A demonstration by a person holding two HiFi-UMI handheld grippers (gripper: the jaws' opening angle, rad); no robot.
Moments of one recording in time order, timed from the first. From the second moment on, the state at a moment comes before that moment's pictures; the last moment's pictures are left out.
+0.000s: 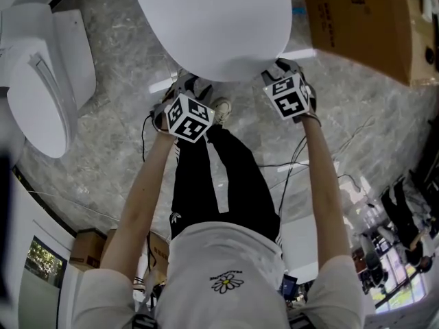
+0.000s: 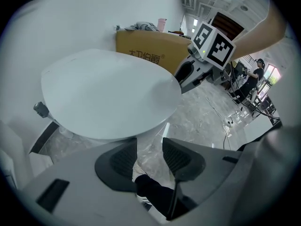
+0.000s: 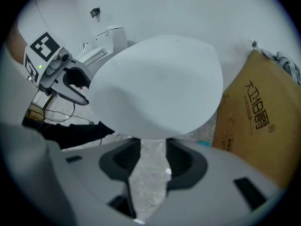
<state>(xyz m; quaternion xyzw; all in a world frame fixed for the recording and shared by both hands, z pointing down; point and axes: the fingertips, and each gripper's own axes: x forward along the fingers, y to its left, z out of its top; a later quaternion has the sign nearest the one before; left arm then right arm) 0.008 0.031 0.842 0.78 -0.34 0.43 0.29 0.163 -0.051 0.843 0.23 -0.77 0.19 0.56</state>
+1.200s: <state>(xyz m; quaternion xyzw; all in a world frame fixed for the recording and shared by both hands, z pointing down) -0.017 -0.101 0.314 0.82 -0.56 0.10 0.07 0.163 -0.140 0.298 0.56 -0.82 0.05 0.10</state>
